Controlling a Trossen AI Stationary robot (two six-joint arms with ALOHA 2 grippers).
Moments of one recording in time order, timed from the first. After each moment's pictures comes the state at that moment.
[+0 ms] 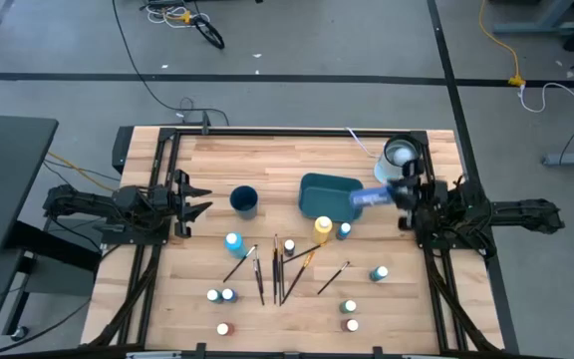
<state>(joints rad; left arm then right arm) -0.16 0.05 0.01 0.33 -0.31 0.14 -0.05 0.23 0.03 0.75 0.15 -0.11</state>
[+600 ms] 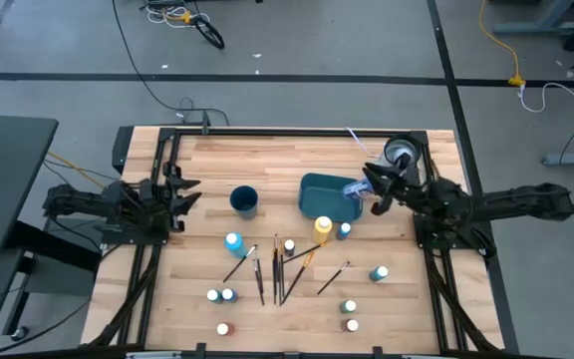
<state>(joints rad) -0.16 0.07 0.07 0.48 -0.32 0.18 -0.05 0.69 0.16 0.82 0.48 -0.03</state>
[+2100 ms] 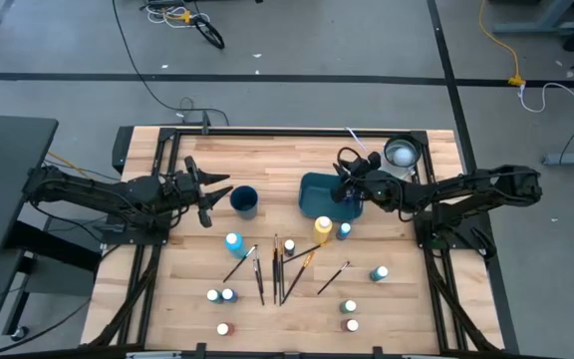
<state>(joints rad) -0.16 0.63 0.43 0.23 -0.53 0.07 -0.19 1.32 0.40 0.59 0.62 0.13</state>
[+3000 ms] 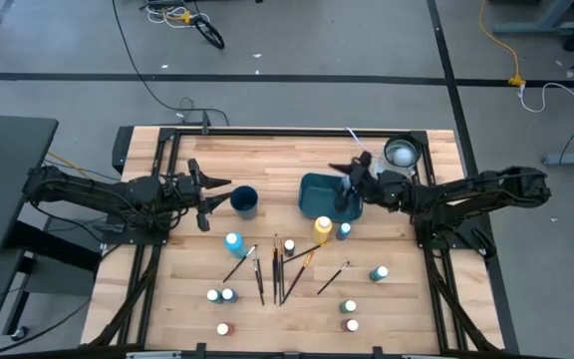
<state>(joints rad) -0.16 0.63 0.43 0.21 -0.45 0.04 -0.12 1.23 0.40 0.79 0.31 -0.09</state>
